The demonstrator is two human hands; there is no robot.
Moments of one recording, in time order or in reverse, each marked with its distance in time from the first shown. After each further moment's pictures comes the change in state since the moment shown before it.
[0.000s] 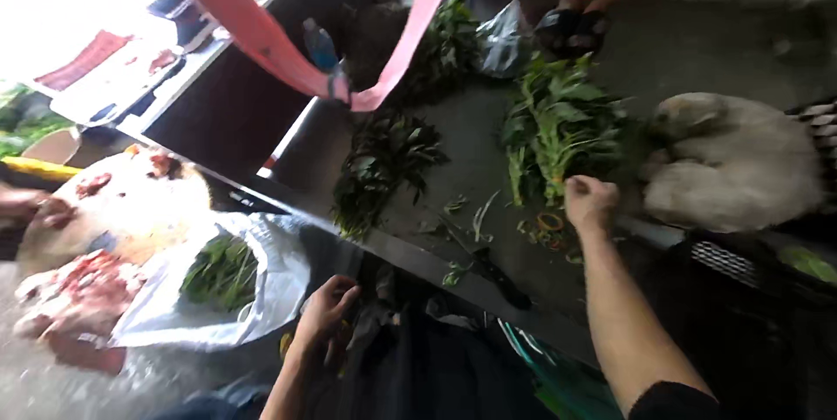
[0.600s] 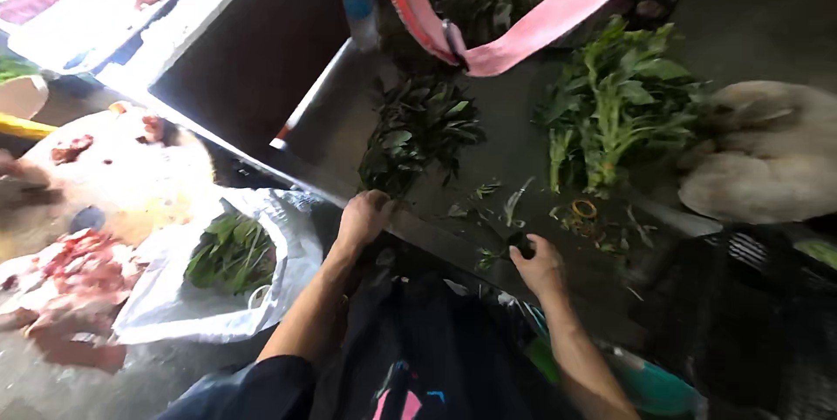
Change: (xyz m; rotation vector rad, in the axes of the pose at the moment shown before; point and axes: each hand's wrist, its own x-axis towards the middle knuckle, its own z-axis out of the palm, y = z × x) left_hand 0.136 0.056 -0.046 0.324 0.004 0.117; right_hand -0.176 -0.045 0.074 -0.171 -0.388 0.105
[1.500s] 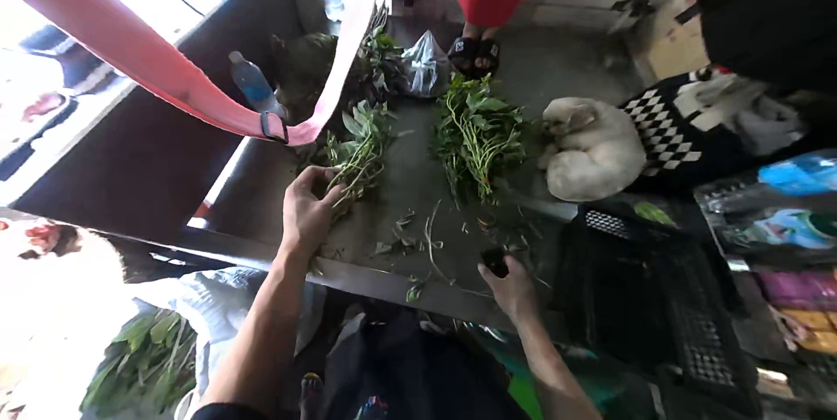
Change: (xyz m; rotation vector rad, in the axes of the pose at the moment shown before) left_hand -0.003 0.151 -0.040 -0.589 0.340 0.487; right_hand -0.023 0.048 -0.074 0.328 0.127 0.183
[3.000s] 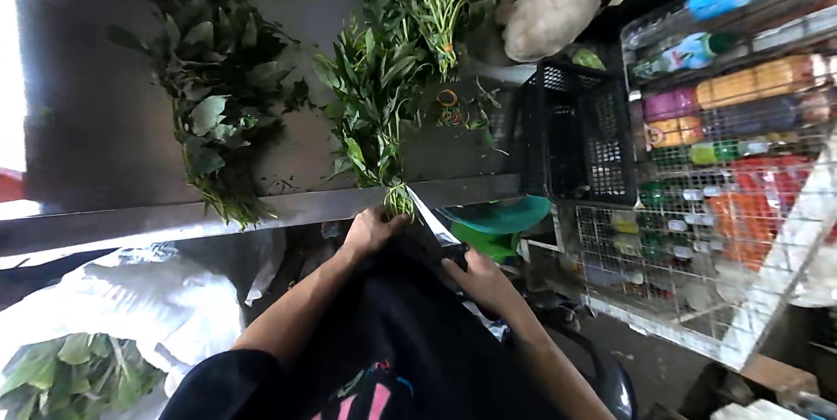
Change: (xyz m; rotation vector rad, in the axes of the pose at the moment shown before) left_hand -0.134 -0.153 0.123 0.282 -1.171 -0.560; right_hand -0.159 0.008 0.035 -0.226 -0.484 0.369
